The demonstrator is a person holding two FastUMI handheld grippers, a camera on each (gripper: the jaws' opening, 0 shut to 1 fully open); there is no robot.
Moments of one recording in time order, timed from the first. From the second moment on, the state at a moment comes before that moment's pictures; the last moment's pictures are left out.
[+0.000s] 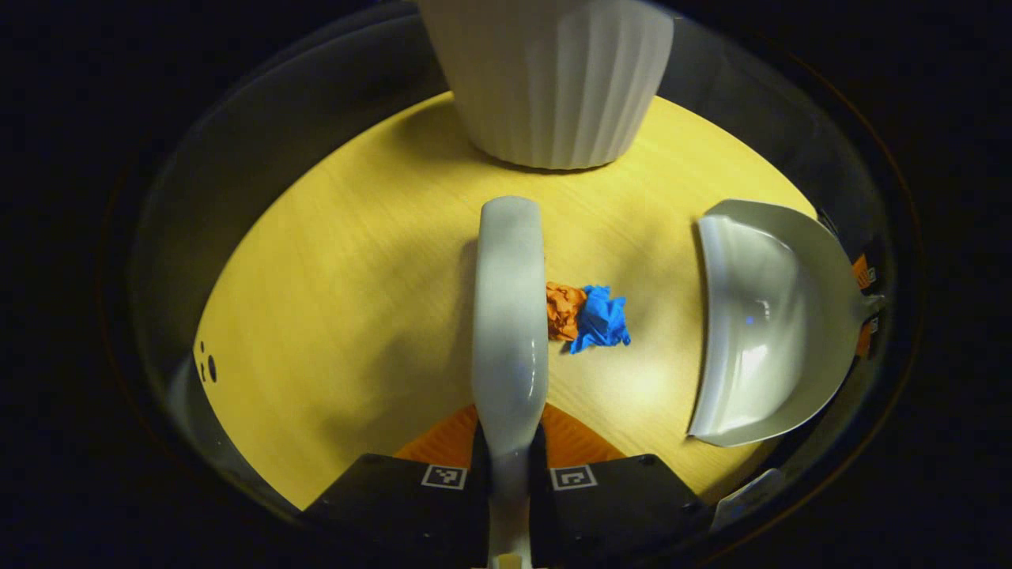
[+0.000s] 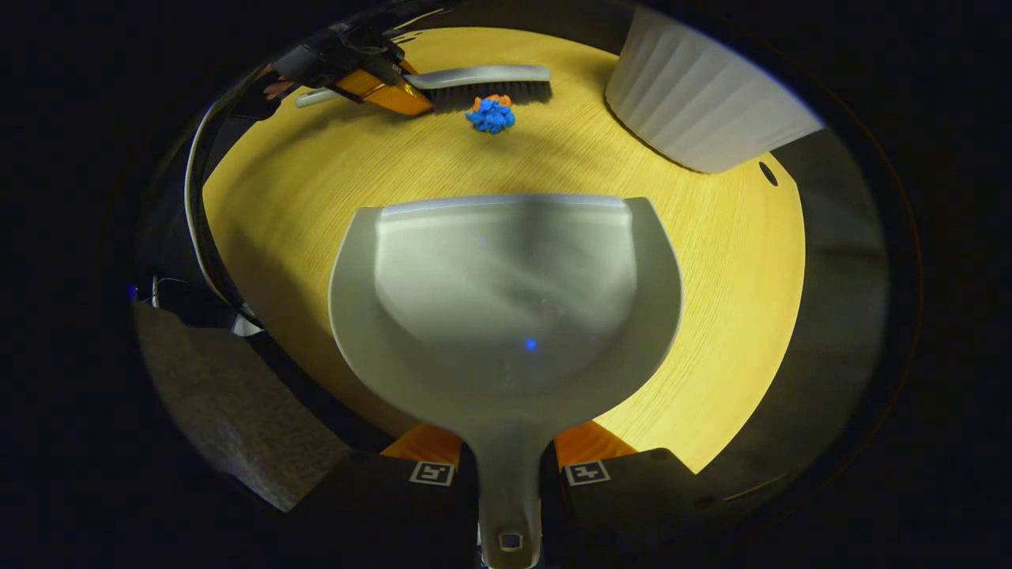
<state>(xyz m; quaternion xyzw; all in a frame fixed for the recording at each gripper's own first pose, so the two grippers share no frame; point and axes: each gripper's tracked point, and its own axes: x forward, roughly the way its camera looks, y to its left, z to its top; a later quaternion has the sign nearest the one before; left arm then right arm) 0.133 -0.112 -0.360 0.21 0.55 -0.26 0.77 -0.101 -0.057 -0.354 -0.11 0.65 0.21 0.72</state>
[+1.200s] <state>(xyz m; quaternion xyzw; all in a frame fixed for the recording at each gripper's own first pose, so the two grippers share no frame) 0.022 -0.180 -0.312 0.04 0.58 -0.33 0.75 -0.104 -0.039 -0.371 -0.03 0.59 0.18 0.79</state>
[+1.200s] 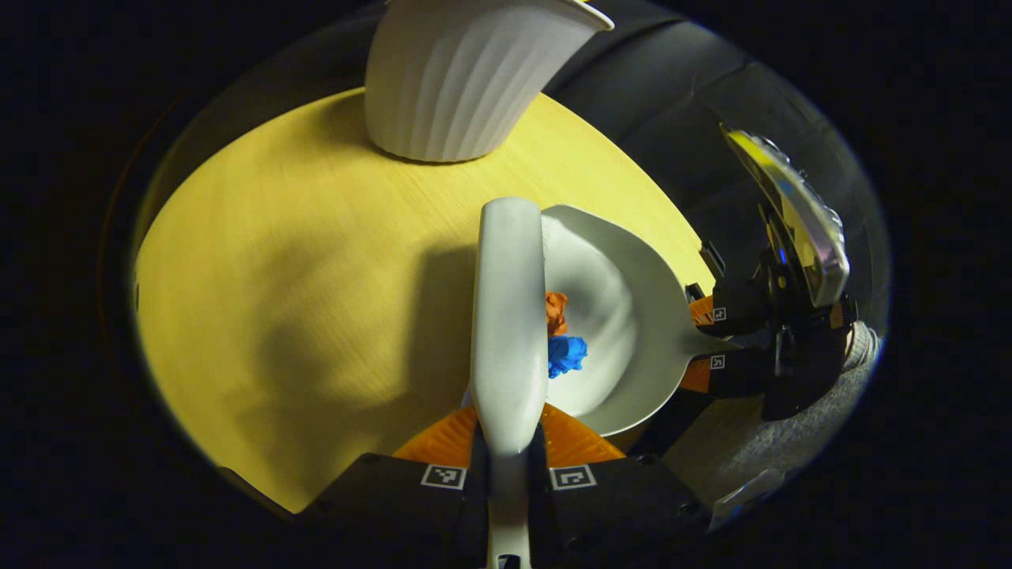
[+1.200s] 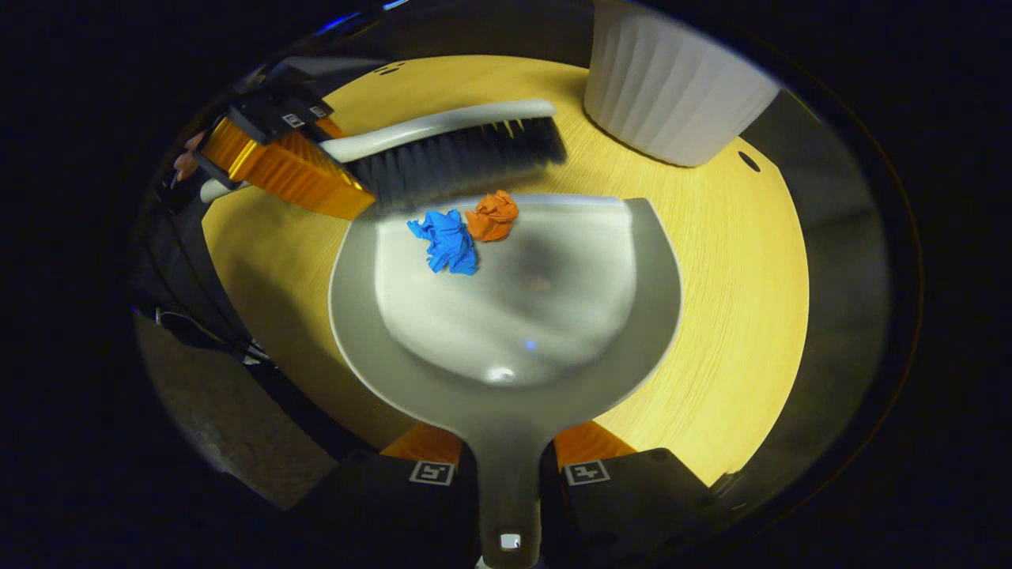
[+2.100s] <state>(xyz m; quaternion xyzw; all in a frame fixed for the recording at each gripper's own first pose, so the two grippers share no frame) -0.046 0.047 -0.435 0.01 0.55 -0.15 0.82 -0.077 -0.088 -0.209 0.02 0.57 0.10 0.82</state>
